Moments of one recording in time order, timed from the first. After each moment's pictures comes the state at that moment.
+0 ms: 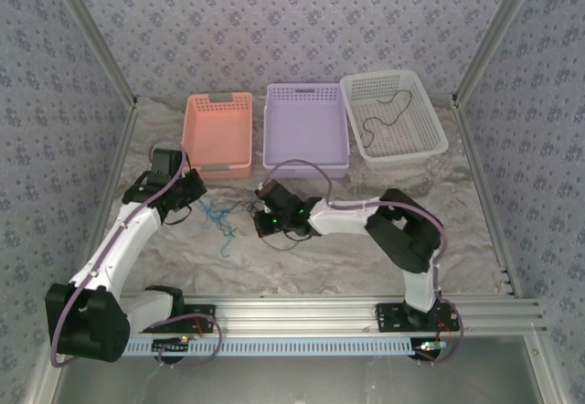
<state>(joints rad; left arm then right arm) -0.17 1.12 0.85 -0.63 -0.01 -0.66 0.98 1.87 1.09 -0.07 -0.09 0.61</state>
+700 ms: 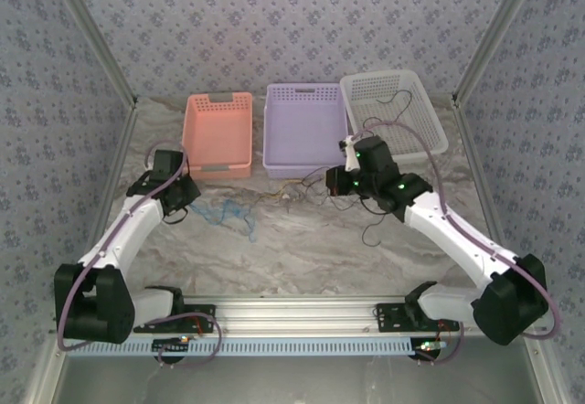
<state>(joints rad) -0.12 1.22 0.82 -0.63 -0.14 -0.65 0.54 1.22 1.00 -0.46 -0.19 0.44</state>
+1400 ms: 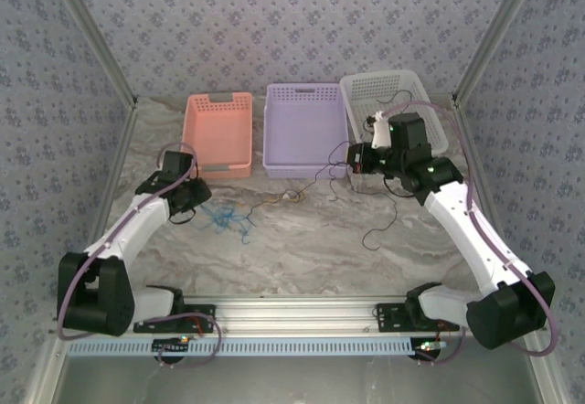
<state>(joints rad) -0.20 1.23 0.81 -0.56 -0.07 -0.66 0.35 1.21 1.19 -0.59 -0.35 0.37</state>
